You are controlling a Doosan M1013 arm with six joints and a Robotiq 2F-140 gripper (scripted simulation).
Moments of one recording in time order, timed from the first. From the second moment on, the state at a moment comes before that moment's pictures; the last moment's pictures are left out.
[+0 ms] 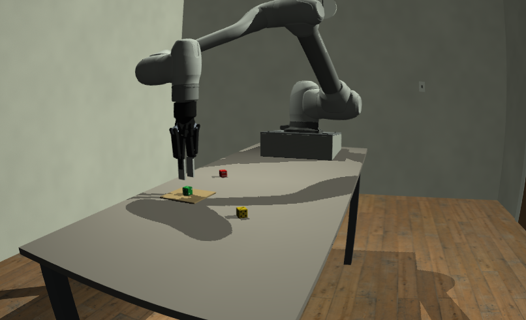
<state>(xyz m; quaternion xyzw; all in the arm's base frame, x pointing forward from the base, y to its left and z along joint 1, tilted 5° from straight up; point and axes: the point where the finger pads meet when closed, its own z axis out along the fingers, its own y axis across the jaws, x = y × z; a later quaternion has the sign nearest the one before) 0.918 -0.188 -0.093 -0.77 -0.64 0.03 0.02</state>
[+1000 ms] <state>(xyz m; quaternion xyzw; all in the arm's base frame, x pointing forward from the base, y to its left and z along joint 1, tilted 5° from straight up) 0.916 -0.188 -0.115 -0.77 -0.64 0.03 0.02</state>
